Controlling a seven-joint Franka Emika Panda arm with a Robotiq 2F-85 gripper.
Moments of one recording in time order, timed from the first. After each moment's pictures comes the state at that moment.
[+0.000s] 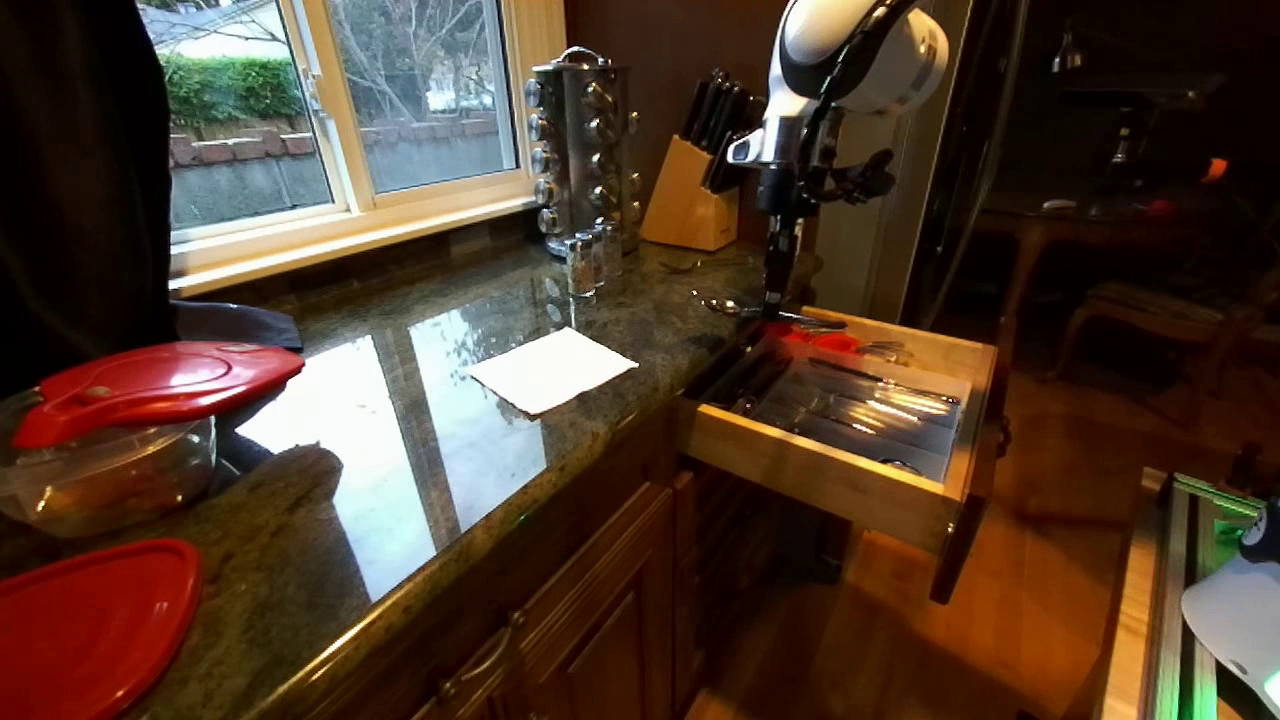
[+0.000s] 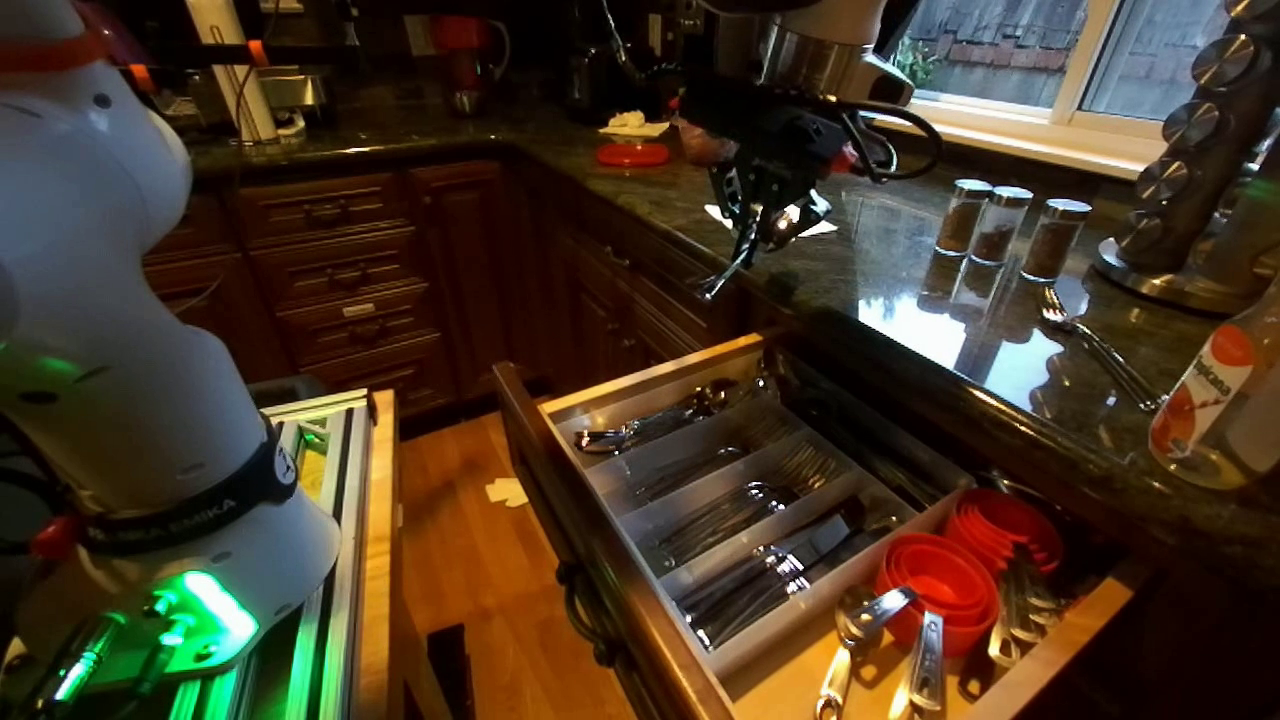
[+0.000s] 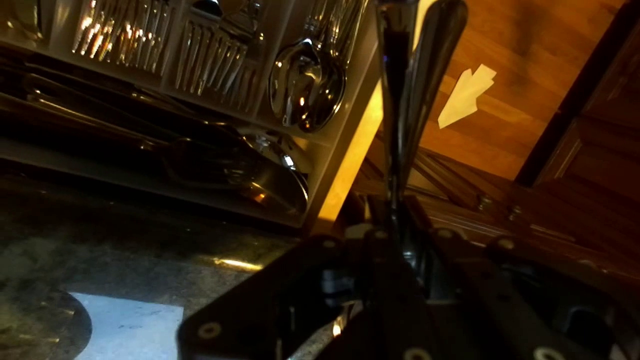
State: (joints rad) arm -0.03 0.00 0.05 -2.21 0.27 2.17 -0.71
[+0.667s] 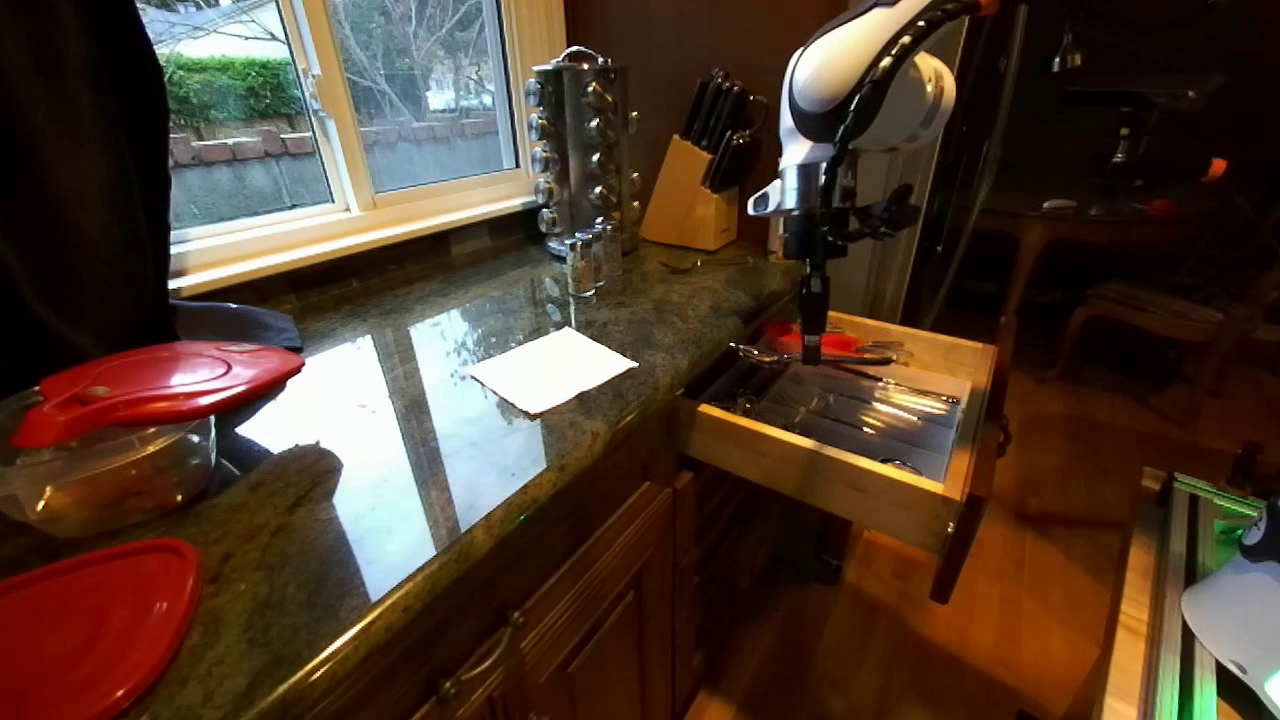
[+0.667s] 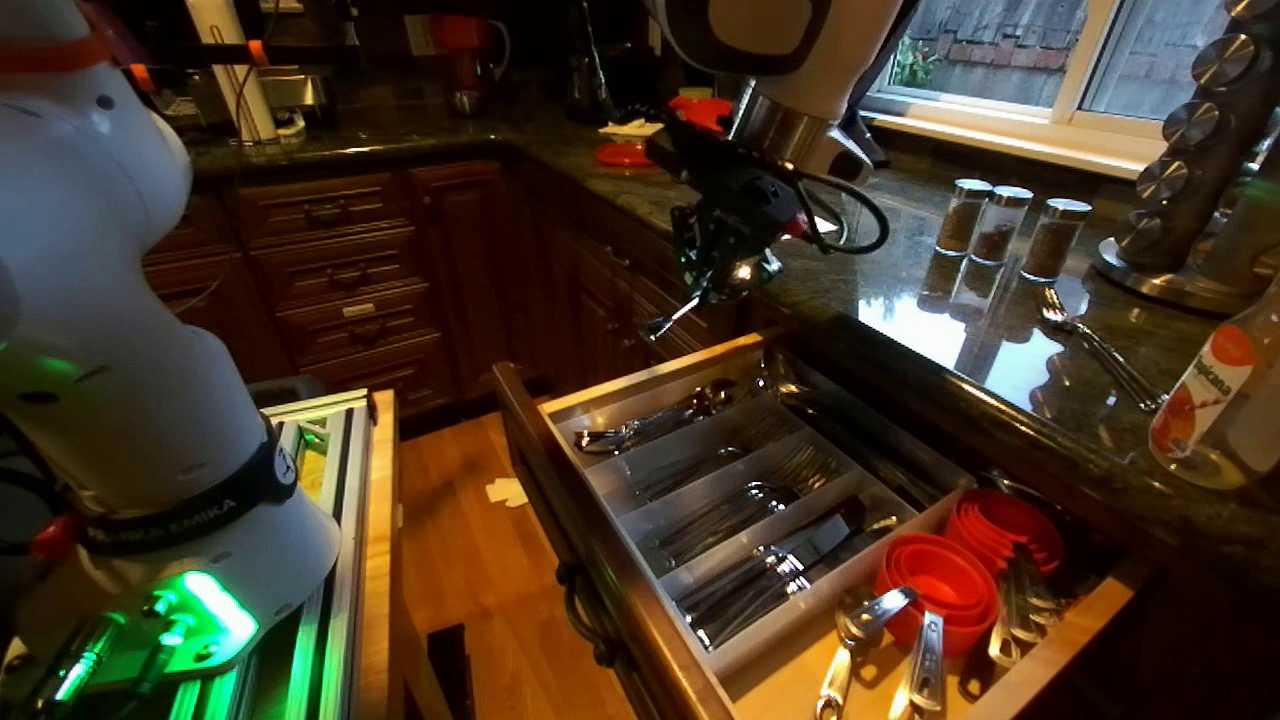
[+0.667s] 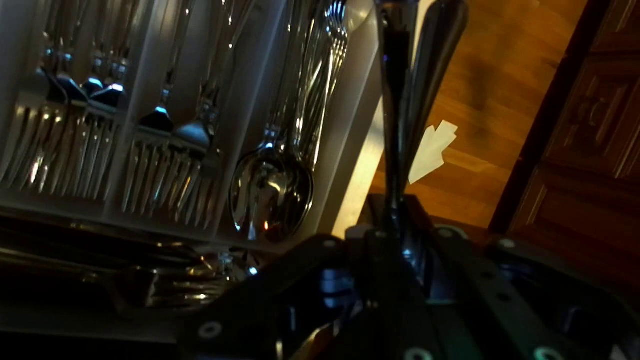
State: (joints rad) arm -0.03 0.03 0.03 -2.29 0.26 2.09 -0.70
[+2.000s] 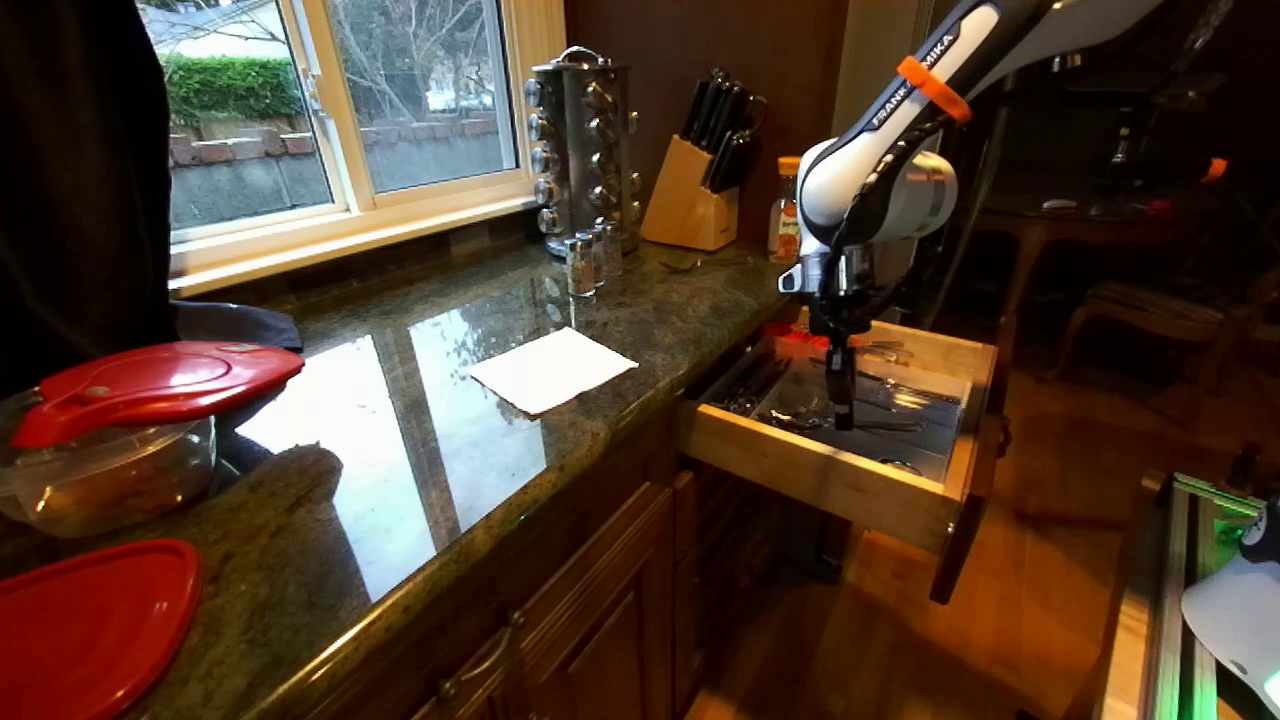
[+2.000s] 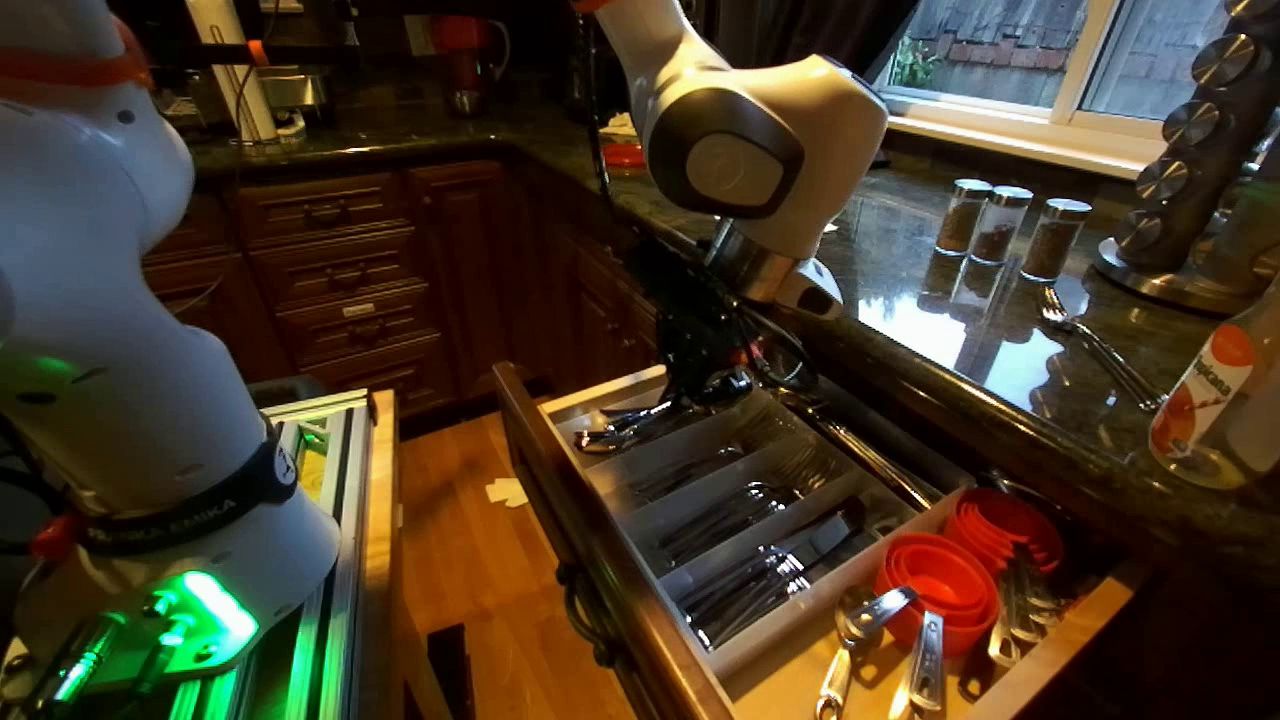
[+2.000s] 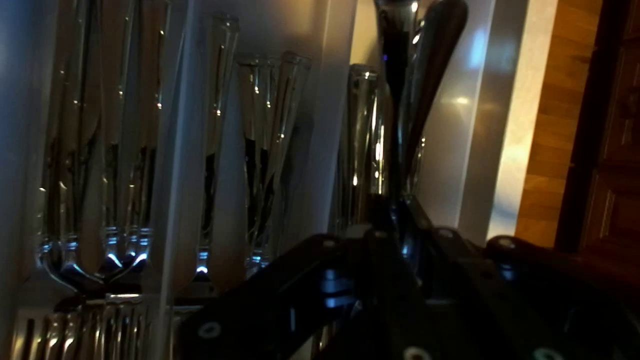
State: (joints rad) arm -0.05 0.18 0.00 -2.39 0.22 2.26 -0.58
